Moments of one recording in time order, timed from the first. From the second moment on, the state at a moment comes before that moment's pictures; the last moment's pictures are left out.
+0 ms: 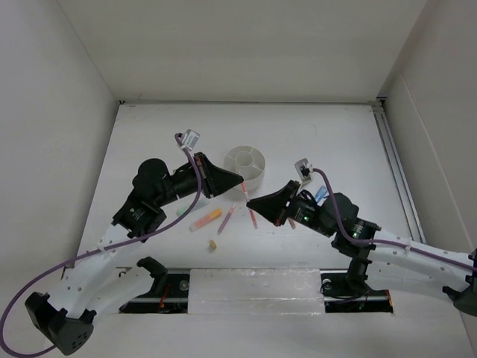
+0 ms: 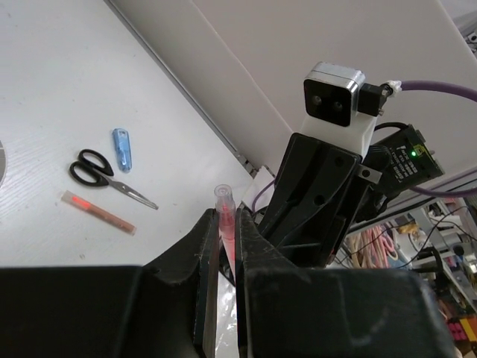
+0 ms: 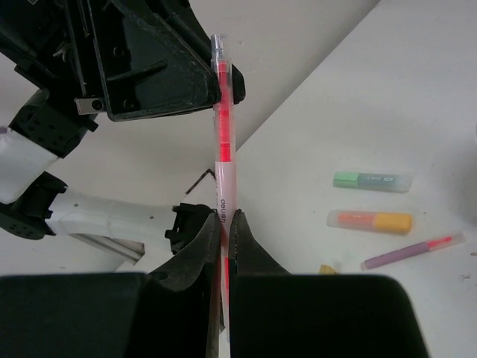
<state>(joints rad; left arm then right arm) -0.60 0.82 0.84 -0.02 0.52 -0.77 1.08 0.86 0.64 0.32 0.03 0.69</state>
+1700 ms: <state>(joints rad) -0.59 0.76 0.76 0.07 0.45 -0.72 1.10 1.02 0.66 0.48 0.07 0.79</state>
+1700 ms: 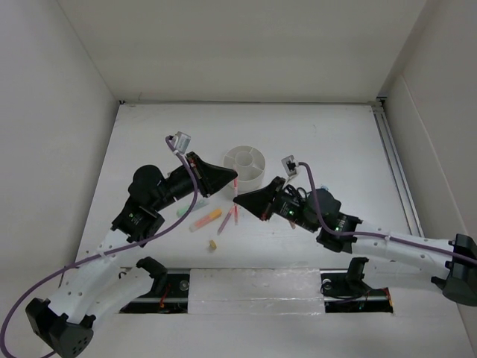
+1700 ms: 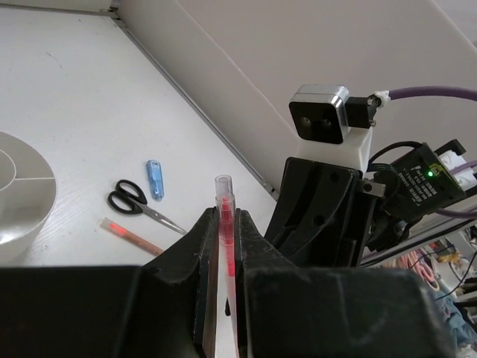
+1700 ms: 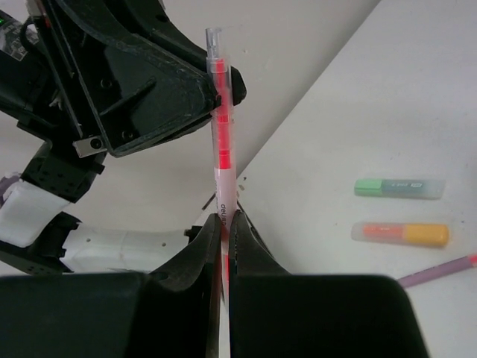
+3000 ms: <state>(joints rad) -0.62 0.75 0.82 -0.05 0.39 -0.68 1.13 1.02 0.75 0.31 0.09 0.78</state>
